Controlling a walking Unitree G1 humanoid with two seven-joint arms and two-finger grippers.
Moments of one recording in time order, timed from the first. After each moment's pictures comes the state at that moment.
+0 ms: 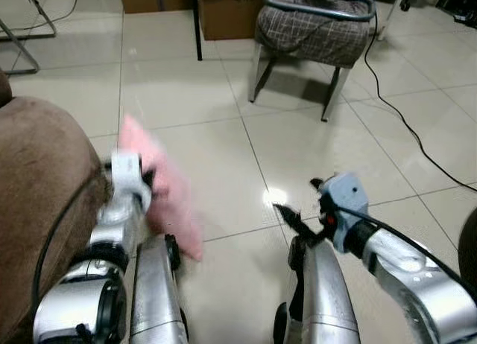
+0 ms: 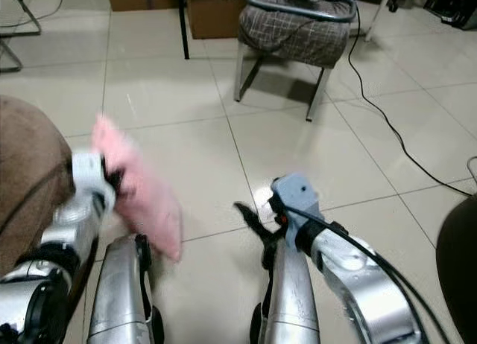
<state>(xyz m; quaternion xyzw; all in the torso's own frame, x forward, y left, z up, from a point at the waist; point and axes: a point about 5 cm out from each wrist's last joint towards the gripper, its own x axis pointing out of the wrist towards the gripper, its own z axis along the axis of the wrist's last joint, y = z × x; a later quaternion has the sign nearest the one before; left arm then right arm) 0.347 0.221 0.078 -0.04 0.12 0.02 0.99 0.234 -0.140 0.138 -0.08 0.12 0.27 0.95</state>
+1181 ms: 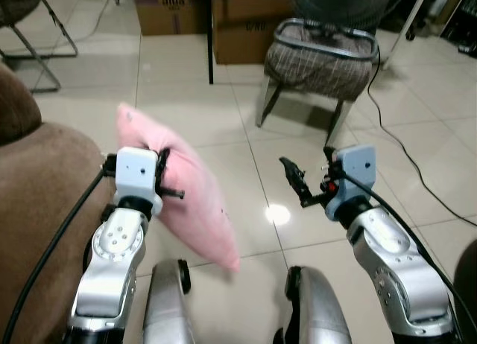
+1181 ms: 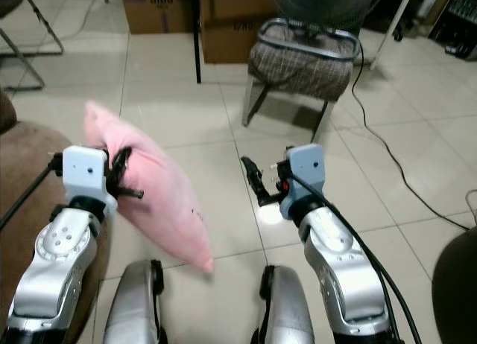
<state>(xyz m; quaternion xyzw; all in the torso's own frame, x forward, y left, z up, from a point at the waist) 0.271 0.170 0.148 0.09 -0.03 -0.03 1.00 0.262 -0.134 0.154 -0.01 0.03 0.17 0.99</state>
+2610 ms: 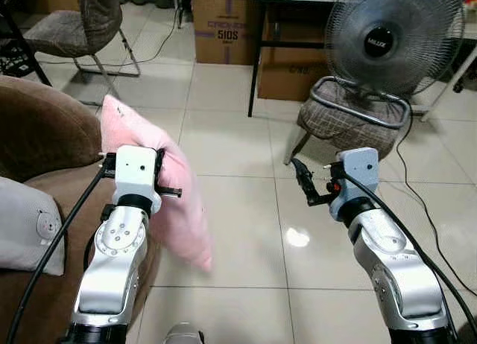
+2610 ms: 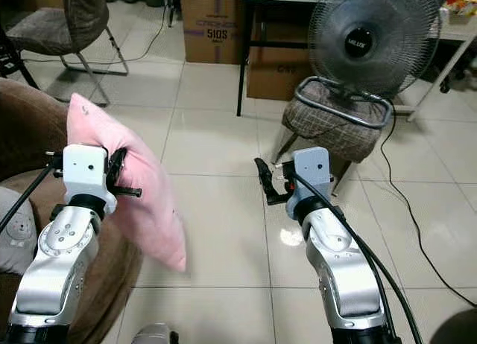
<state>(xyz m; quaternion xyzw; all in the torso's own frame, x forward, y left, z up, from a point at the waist) 0.273 0.172 0.145 0.10 0.00 0.00 1.00 0.269 -0.145 0.141 -0.03 0.05 0.10 0.99</state>
